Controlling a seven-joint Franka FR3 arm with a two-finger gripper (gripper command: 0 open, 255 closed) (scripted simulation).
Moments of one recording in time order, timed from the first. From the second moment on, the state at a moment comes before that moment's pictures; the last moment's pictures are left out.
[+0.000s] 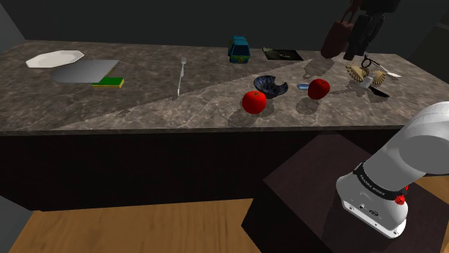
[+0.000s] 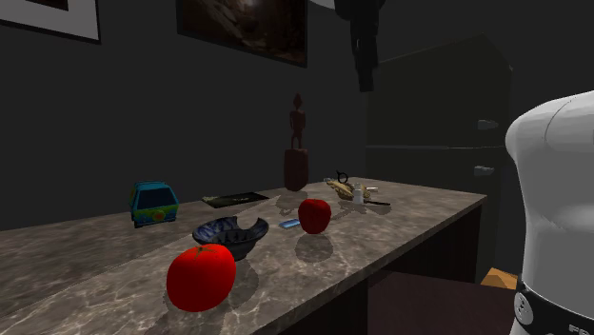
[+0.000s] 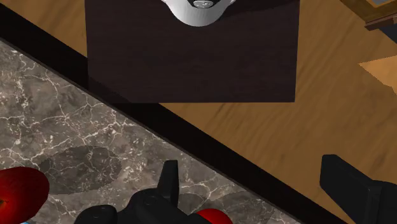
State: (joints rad) arm -0.01 -0.82 -0.07 -2.39 0.04 1.45 -0.10
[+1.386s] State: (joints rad) arm -0.10 -0.52 -0.44 -2.50 -0.16 2.01 -0.47
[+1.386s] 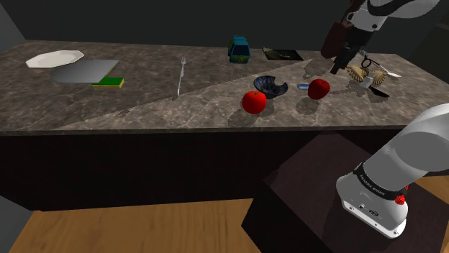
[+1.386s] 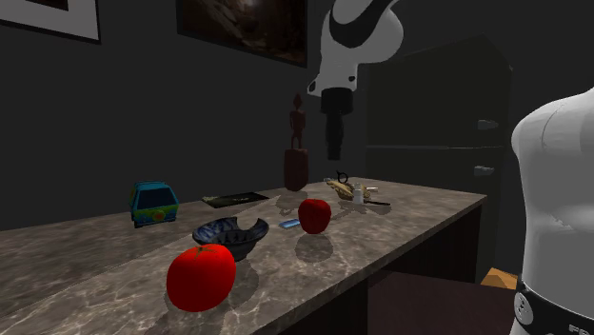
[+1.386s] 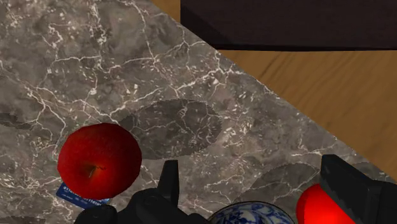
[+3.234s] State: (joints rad) arm -0.07 0.15 -0.69 -2.26 0.32 2.43 -1.04
